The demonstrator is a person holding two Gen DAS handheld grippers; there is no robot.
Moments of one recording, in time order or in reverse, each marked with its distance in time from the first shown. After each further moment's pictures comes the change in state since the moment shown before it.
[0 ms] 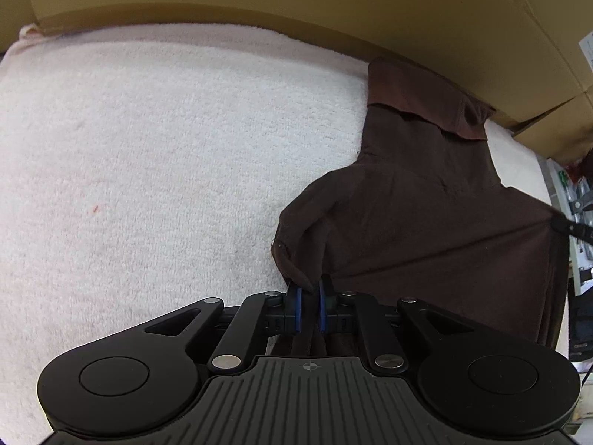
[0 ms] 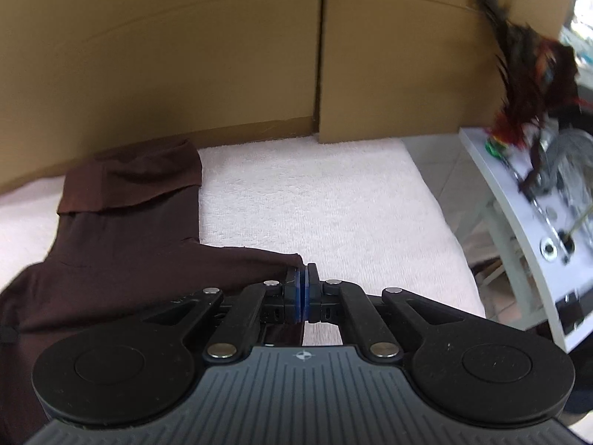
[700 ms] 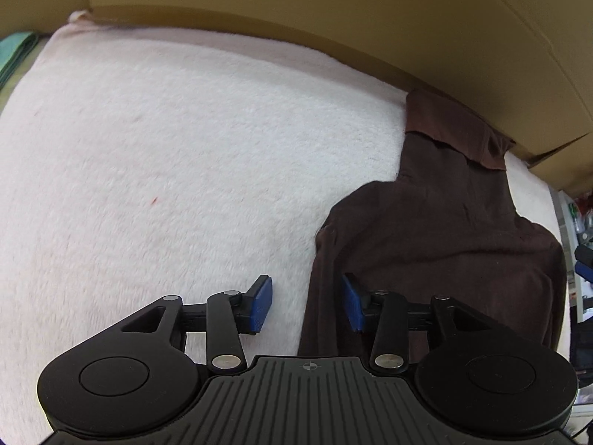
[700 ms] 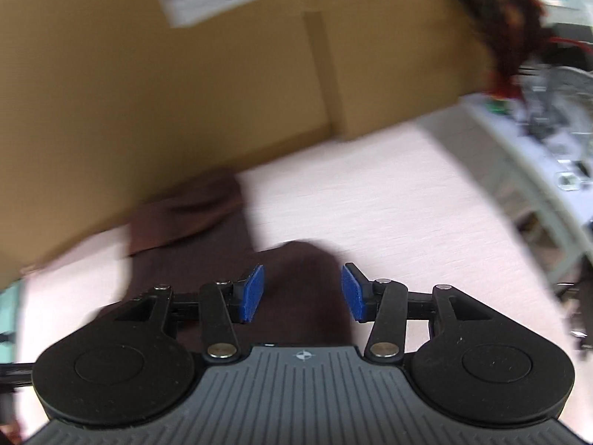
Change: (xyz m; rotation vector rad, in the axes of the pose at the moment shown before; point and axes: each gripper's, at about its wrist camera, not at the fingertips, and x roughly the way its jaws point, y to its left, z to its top) left arm -0.022 0.033 -0.020 -0.130 -0.043 -0.004; right arm -0.047 0.021 -0.026 0.229 -0.040 0.240
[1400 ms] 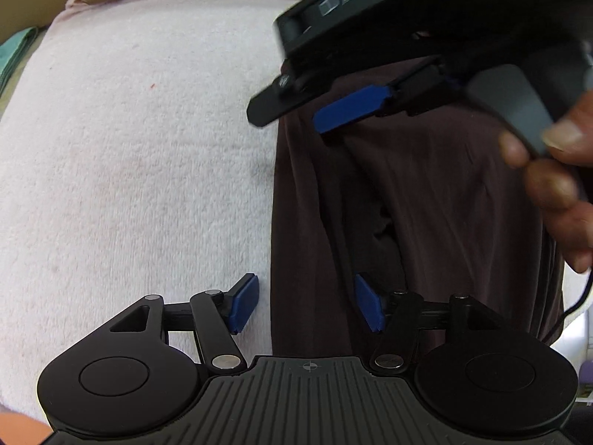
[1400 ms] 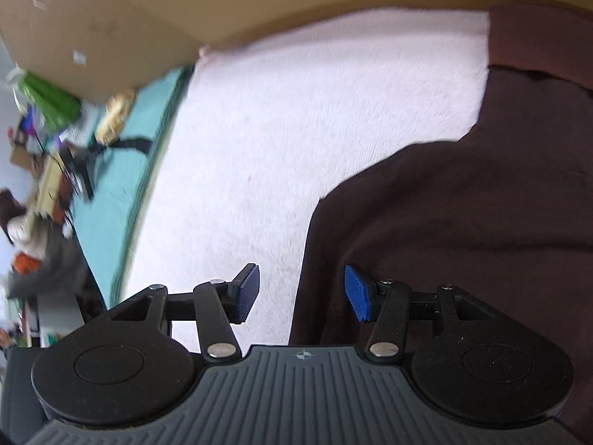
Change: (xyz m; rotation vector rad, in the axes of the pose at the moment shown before) left arm -0.025 -0.026 -0.101 0.187 0.084 0.077; right arm 0.126 0.226 -0.061 -0.334 0.618 0.369
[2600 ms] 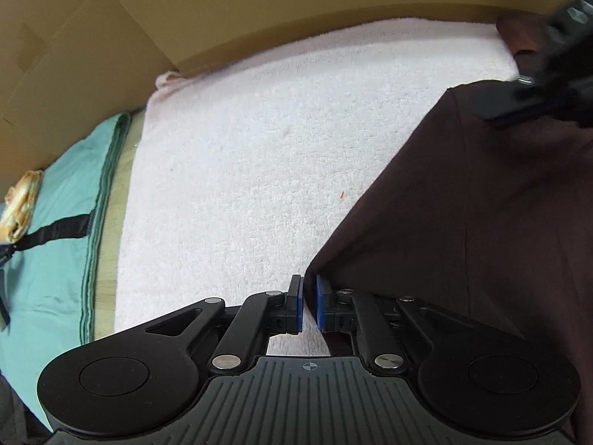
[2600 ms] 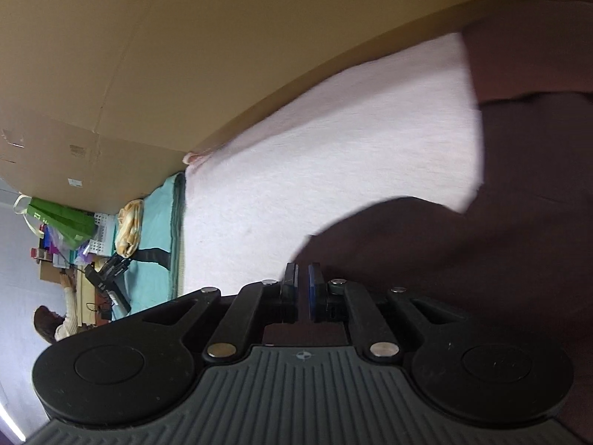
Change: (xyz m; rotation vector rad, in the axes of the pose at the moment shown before) left arm 0.000 0.080 0.077 0.122 -0.053 0.456; right arm -0.008 -0.037 0.016 0.300 -0.219 0.161
